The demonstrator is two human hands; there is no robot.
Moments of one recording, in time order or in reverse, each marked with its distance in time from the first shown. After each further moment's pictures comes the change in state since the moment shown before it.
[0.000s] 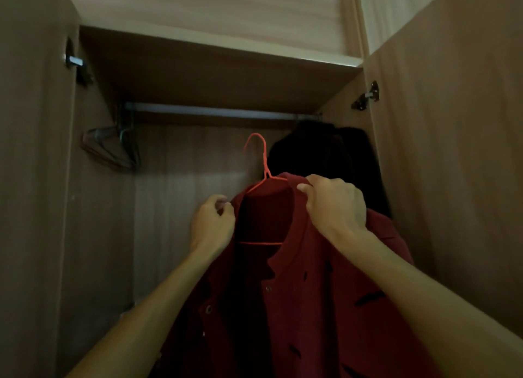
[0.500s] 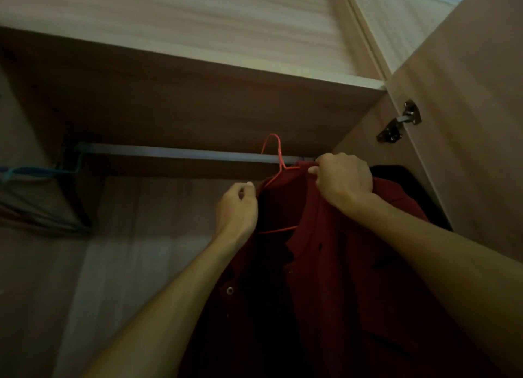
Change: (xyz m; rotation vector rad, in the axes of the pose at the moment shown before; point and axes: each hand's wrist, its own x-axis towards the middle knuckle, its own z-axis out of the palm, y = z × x) left_hand 0.202 0.011 0.166 -0.227 0.043 0.202; right_hand 0.222 0.090 0.155 -0.185 0.133 -0.035
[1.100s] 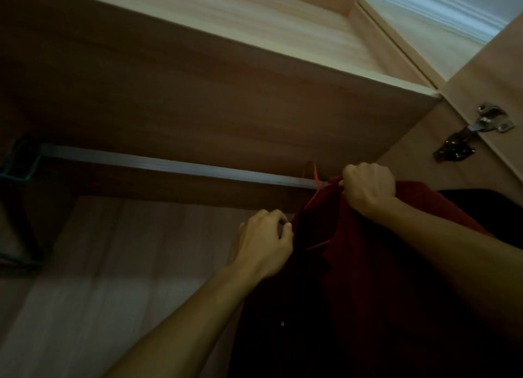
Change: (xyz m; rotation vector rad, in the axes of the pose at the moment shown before) left_hand 0.100 -0.090 0.052 0.359 -0.188 0.465; right_hand 0.108 0.008 0.117 -0.308 0.070 0.024
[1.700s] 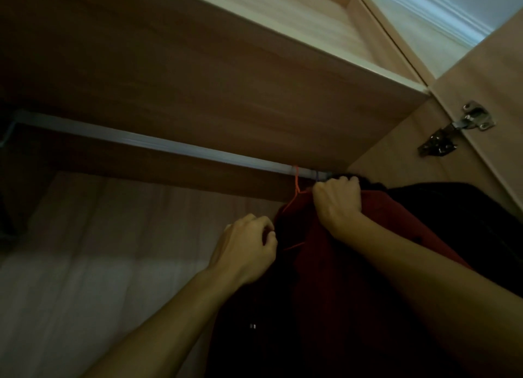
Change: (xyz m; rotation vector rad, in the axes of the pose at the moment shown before) left_hand -0.029 -0.022 0.018 0.026 0.013 0.043; right_hand -0.042 -0.041 0.009 -0.167 -0.124 -0.066
